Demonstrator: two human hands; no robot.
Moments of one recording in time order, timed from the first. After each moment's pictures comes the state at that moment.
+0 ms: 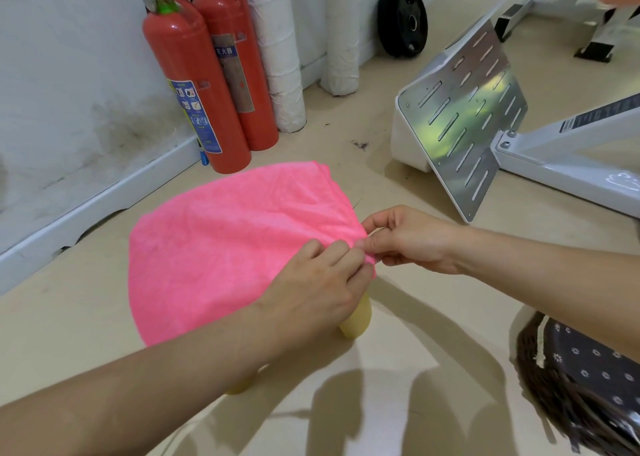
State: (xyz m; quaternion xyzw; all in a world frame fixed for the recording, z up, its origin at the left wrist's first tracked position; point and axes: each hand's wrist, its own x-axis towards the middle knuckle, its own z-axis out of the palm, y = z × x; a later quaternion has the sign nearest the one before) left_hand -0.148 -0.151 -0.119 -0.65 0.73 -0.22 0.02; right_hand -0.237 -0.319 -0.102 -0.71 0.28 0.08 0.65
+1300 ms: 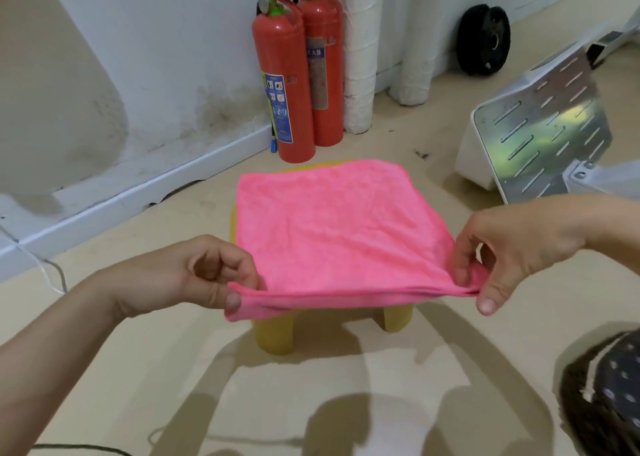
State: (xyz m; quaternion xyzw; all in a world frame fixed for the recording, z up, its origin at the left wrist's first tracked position) left_hand -0.067 0.028 -0.036 -0.67 0.42 0.49 -0.37; right_hand -0.252 -0.303 -0.005 -0.90 0.08 0.38 0.20
